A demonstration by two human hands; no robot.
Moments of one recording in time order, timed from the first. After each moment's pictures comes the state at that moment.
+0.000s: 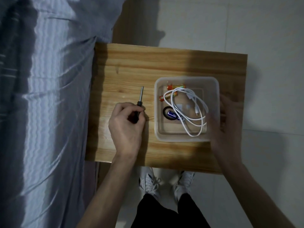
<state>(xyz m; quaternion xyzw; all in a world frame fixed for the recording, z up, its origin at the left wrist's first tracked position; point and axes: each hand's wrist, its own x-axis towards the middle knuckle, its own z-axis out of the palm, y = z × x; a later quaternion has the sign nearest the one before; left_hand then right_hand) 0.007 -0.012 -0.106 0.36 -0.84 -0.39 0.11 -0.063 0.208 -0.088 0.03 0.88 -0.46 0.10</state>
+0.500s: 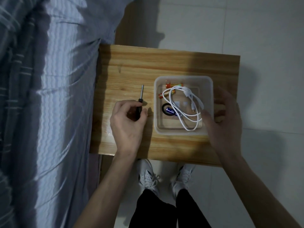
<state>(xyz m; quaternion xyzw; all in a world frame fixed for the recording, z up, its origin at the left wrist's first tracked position) 0.010 -0.008 -0.085 0.37 -0.81 -0.43 0.11 -0.068 0.205 -0.058 0.06 0.89 -0.43 0.11</state>
